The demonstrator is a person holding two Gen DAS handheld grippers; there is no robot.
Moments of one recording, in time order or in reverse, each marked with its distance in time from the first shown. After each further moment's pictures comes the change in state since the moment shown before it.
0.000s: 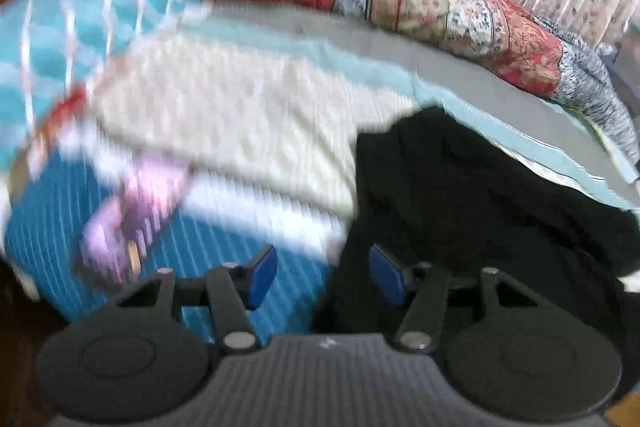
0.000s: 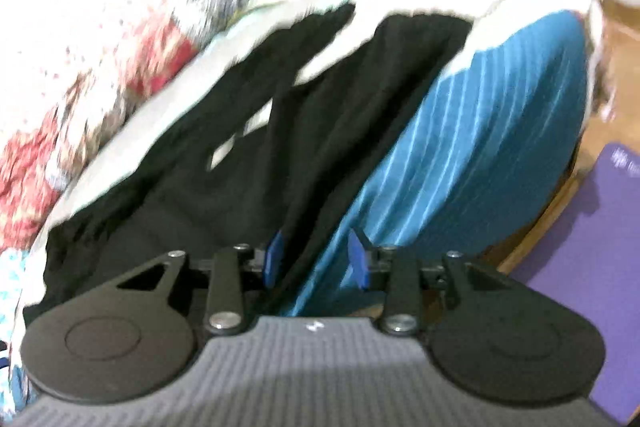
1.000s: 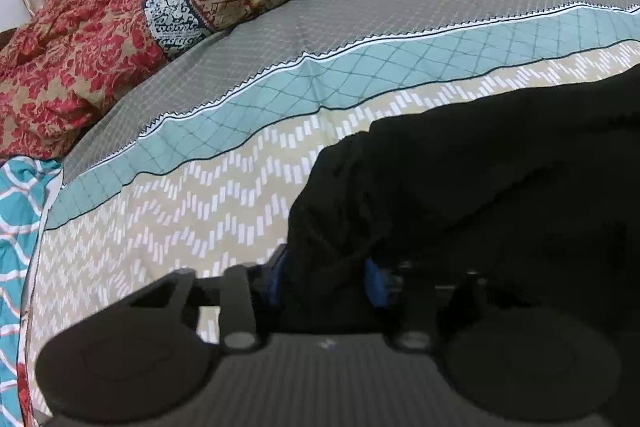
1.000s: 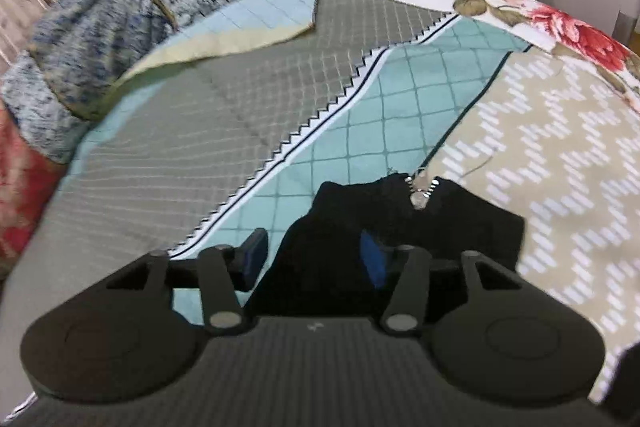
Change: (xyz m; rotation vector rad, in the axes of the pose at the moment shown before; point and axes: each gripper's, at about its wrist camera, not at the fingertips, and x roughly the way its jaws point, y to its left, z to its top) left arm 0.208 -0.147 0.071 0.599 0.085 0.126; right arm 0.337 0.055 0.237 0.098 0.092 -0.327
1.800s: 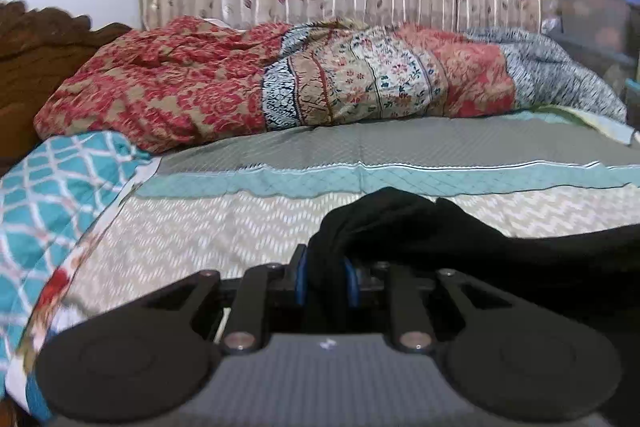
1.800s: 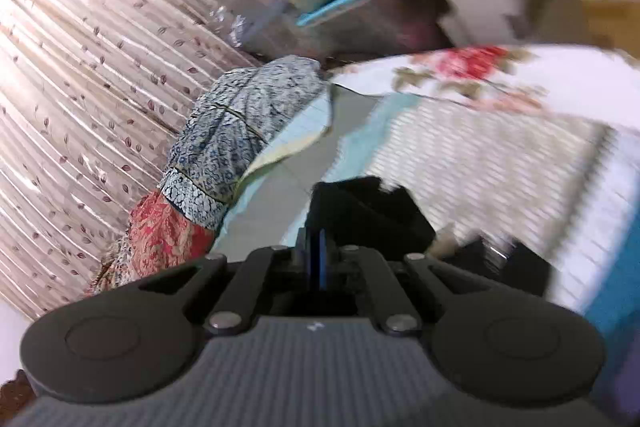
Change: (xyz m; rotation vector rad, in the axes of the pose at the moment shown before) left arm -0.205 0.028 -0.115 -0.325 -0.358 0.012; right arm -0.249 -0.229 -0.092 0.302 -0.205 0.452
